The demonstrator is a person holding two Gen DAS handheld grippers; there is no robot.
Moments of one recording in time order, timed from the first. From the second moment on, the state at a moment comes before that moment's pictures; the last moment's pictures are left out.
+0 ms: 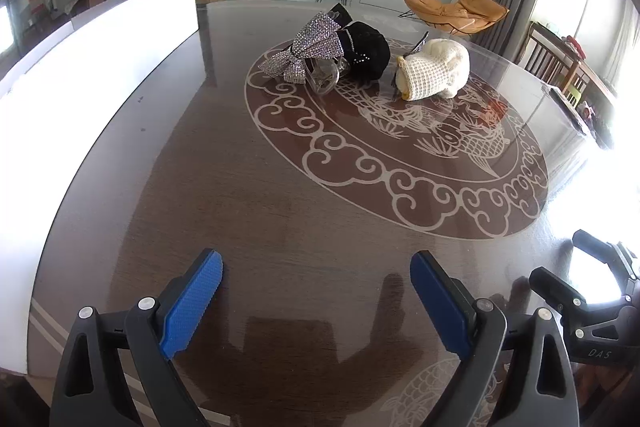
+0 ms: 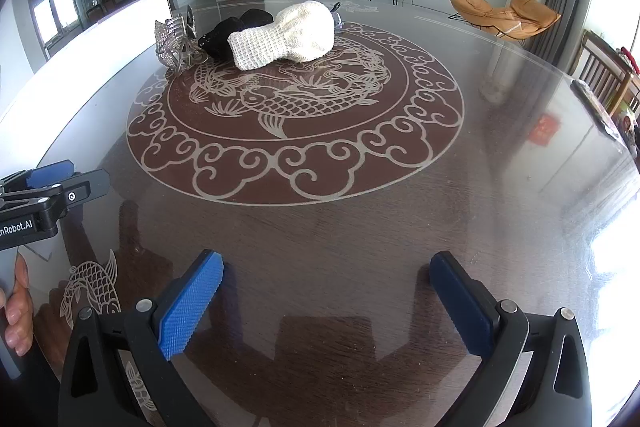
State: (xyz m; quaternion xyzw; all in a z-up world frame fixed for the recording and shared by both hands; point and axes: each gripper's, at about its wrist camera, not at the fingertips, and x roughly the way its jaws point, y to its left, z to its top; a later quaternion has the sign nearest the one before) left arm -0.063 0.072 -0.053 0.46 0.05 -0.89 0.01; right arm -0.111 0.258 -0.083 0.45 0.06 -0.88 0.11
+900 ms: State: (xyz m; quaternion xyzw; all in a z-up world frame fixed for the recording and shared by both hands) left arm -0.062 0.082 -0.057 0.46 0.02 -0.89 0.03; right arm -0.111 0.258 -0.082 0.45 0.06 -0.88 0.11
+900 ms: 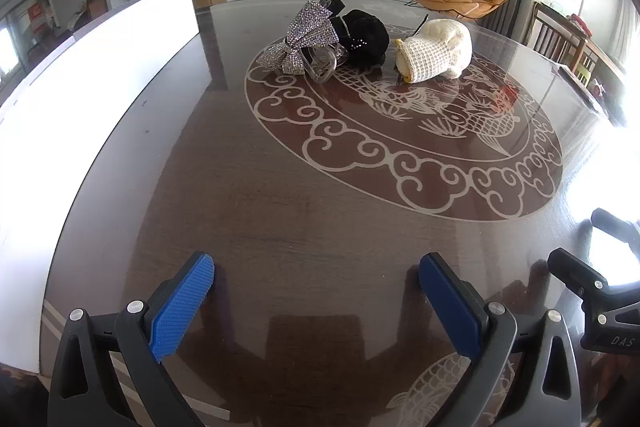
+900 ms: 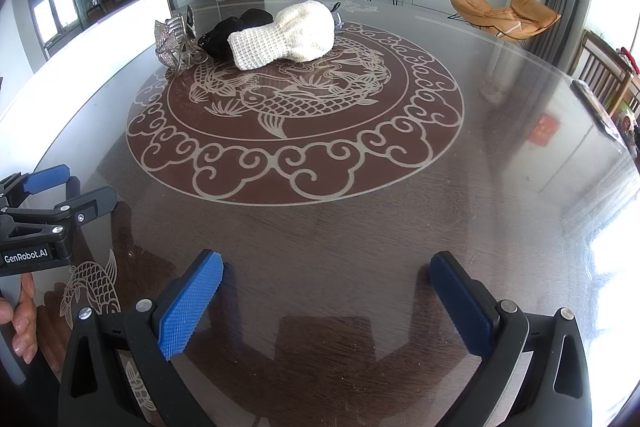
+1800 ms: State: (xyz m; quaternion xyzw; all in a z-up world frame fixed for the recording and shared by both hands) left arm -0.077 0.071 -0.057 0.48 0.01 -0.88 0.01; right arm -0.111 0.258 -0.081 0.45 0.06 -0.88 0.11
